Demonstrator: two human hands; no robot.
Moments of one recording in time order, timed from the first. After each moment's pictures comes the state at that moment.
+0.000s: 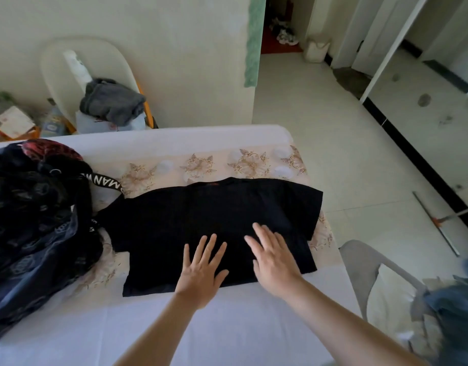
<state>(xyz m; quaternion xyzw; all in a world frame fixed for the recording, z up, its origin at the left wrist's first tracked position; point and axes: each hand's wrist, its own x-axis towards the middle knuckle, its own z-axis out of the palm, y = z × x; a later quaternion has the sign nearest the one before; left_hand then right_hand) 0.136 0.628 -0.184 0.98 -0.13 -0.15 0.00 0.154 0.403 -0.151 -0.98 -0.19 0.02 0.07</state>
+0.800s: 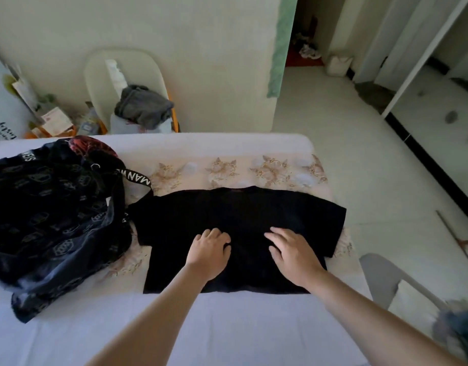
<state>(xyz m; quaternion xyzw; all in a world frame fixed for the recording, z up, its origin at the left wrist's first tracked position) 0.166 0.652 -0.124 0.99 -0.08 -0.08 0.12 0.174 0.400 -0.139 -0.96 -0.21 0.01 0.17</state>
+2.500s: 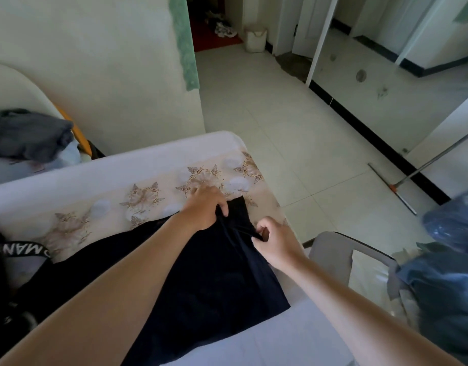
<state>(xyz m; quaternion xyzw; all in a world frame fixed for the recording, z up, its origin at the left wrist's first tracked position) 0.372 0.494 -0.084 0.94 -0.25 -0.18 0.11 0.236 0.311 -0.115 -0.92 0.13 0.08 0.37</state>
